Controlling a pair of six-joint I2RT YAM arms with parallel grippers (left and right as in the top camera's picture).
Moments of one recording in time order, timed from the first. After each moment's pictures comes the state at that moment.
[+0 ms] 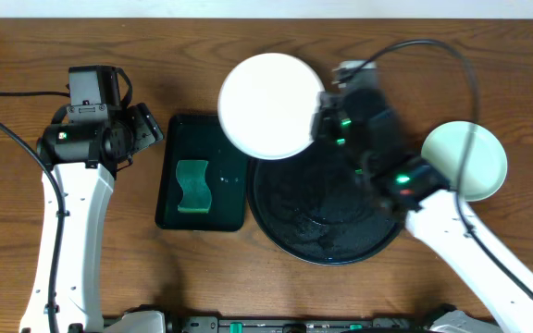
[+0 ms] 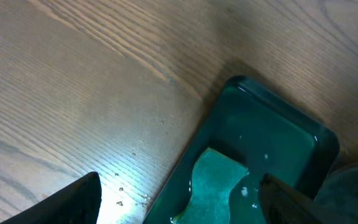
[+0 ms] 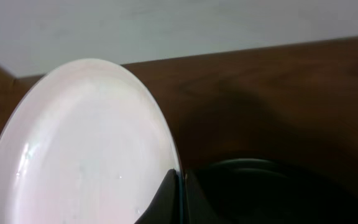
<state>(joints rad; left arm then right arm) 0.07 1.39 1.31 -0.98 -0.11 -0.41 0.52 1.36 1.09 -0.23 0.14 0.49</state>
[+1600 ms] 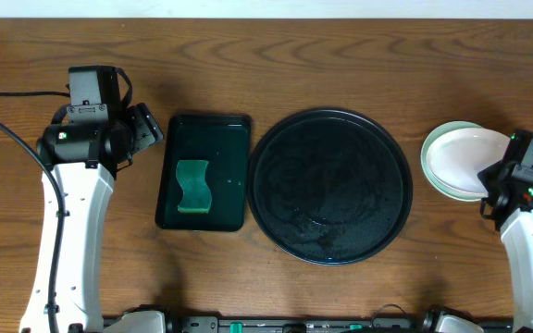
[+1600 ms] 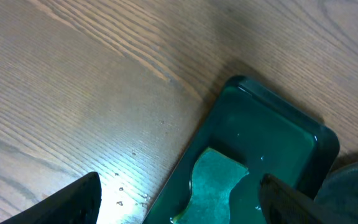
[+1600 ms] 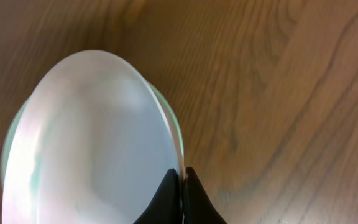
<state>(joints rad) 0.07 1.39 1.31 -0.98 -0.11 -0.41 -0.31 1.26 0.80 -0.53 0.39 0.70</state>
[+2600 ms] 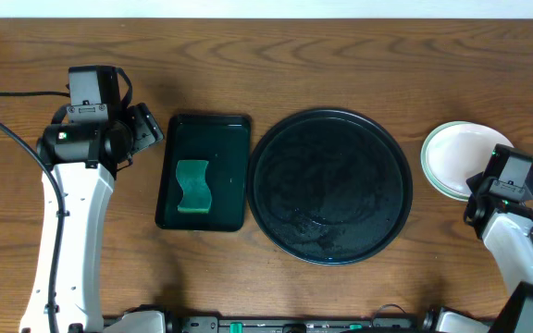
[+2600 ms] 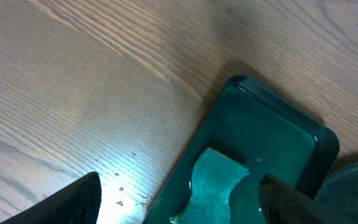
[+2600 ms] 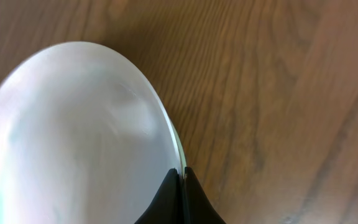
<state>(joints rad) 0.07 1.39 1.31 -0.98 -0.11 -0.41 -0.31 1.39 0.61 -0.15 0.41 0.74</state>
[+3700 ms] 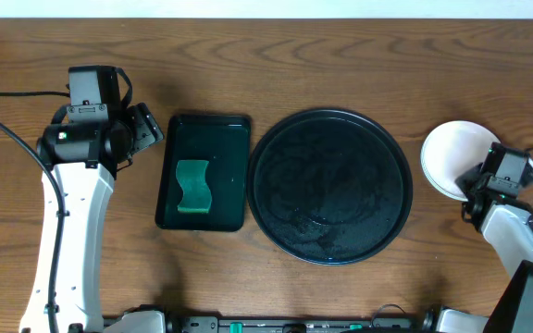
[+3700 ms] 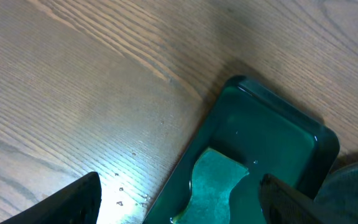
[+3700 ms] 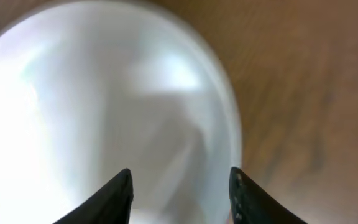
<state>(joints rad) 0.07 1.39 1.31 -0.98 -0.11 -0.41 -0.31 1.46 0.65 -0.17 0.20 0.54</state>
